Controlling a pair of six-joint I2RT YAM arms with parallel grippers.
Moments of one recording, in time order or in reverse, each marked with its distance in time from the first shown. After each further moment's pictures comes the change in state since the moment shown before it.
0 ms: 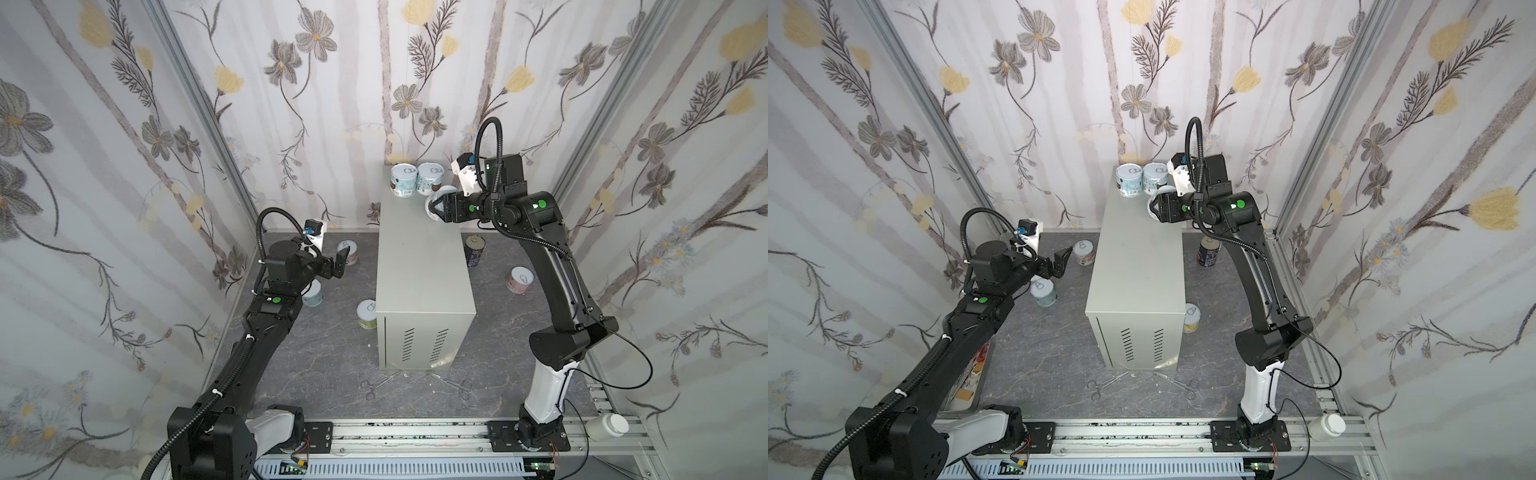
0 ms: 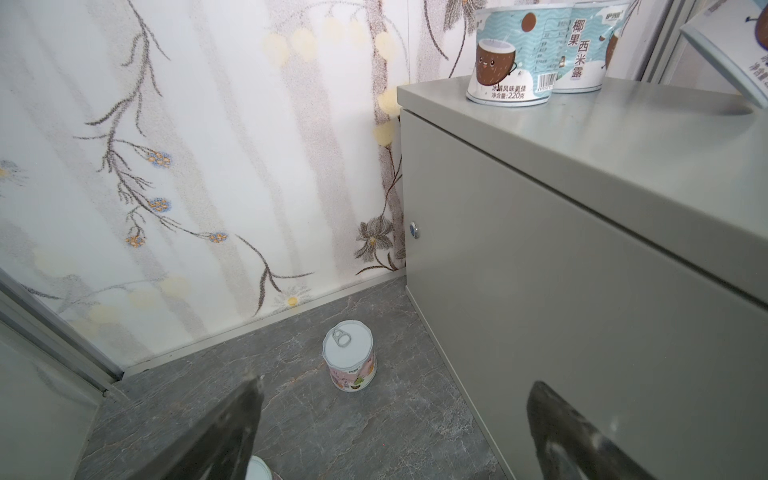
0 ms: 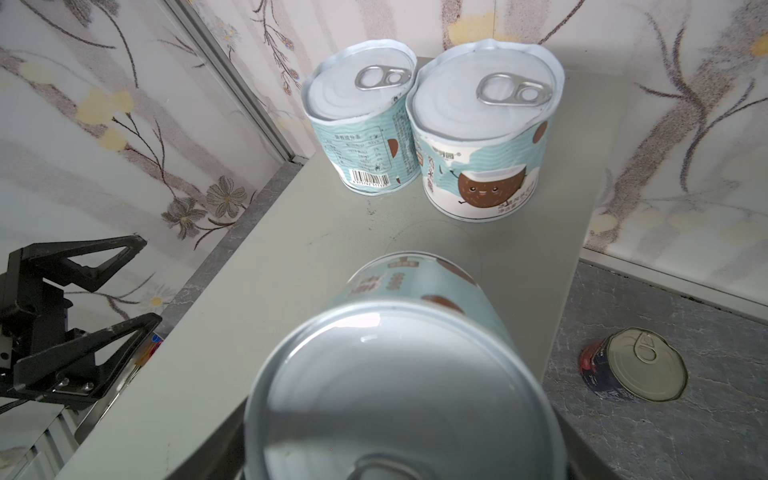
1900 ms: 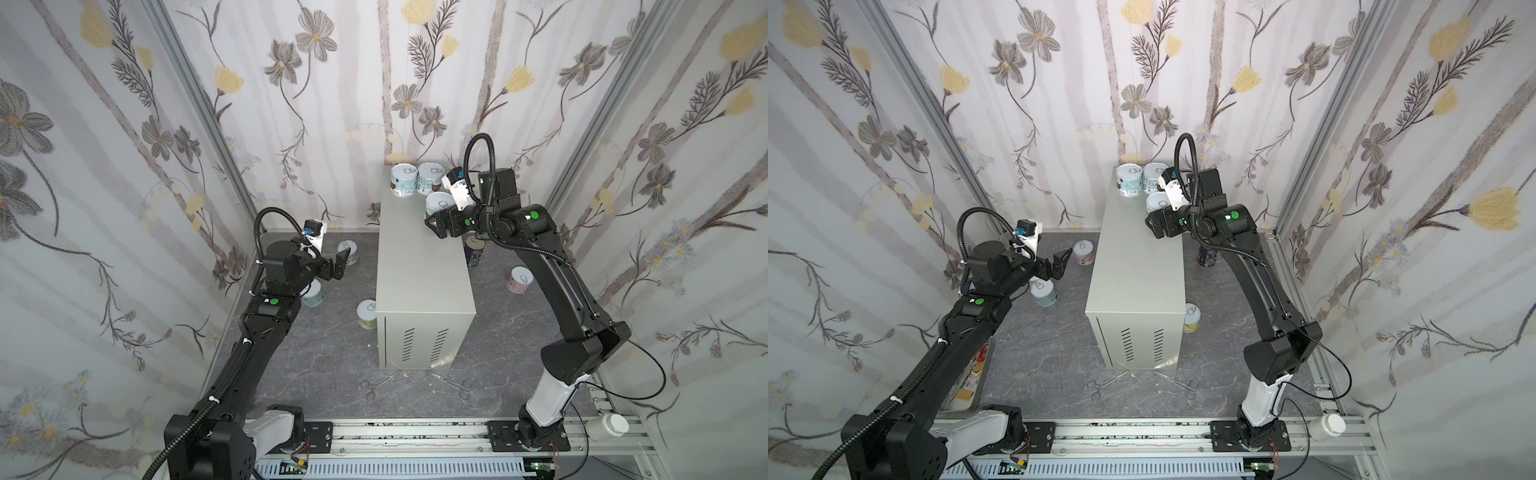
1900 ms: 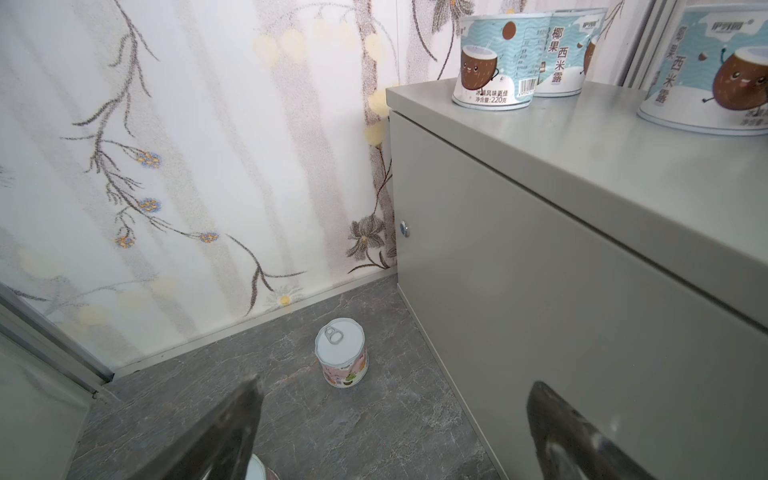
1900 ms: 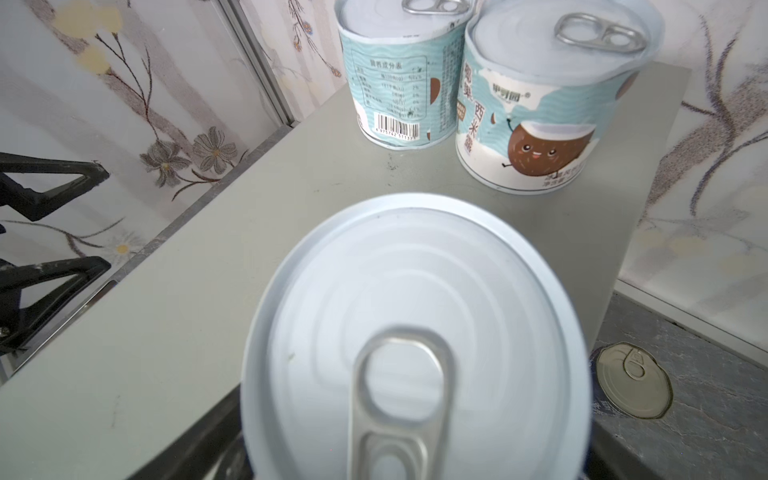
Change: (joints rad) left arm 0.000 -0.024 0.023 -0.053 0.026 -0.002; right arm 0.028 -0.173 -0.376 0.183 0.019 -0.150
